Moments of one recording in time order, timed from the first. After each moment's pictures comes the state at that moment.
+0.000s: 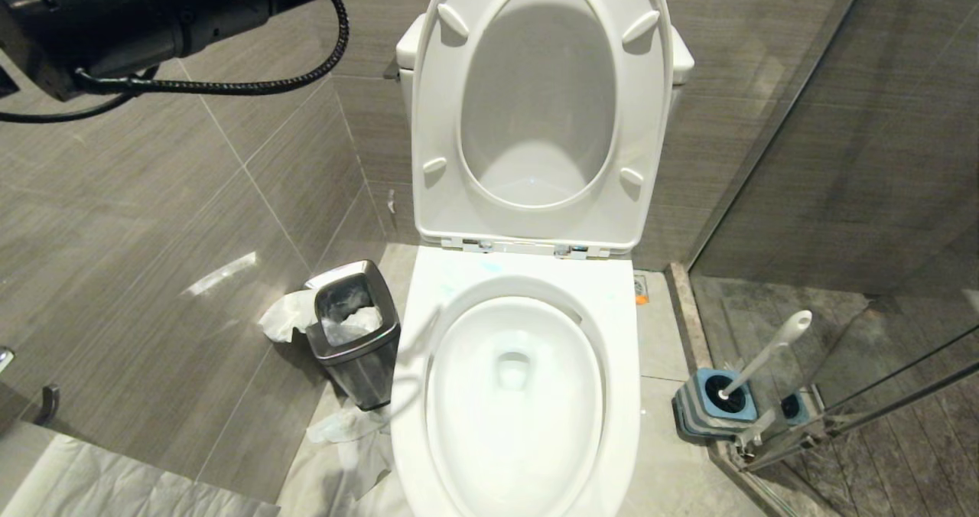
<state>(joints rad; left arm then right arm) -0.49 1.59 -1.58 -0.32 -0.03 -0.14 0.00 0.00 -0.03 0.08 -0.02 0.08</state>
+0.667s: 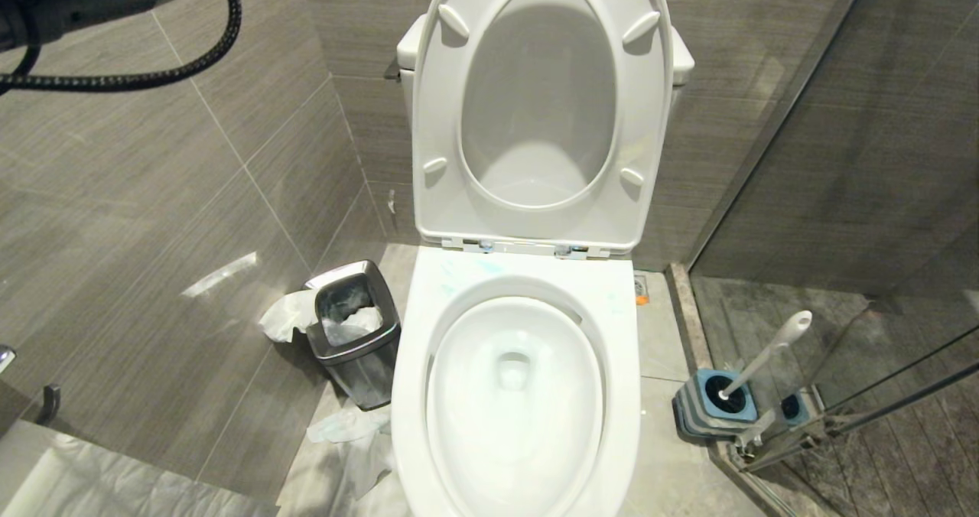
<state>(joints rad) -0.47 1.42 -1.49 -0.19 -0.03 -0.09 0.00 0.00 -0.03 0.08 -0.02 0.08</state>
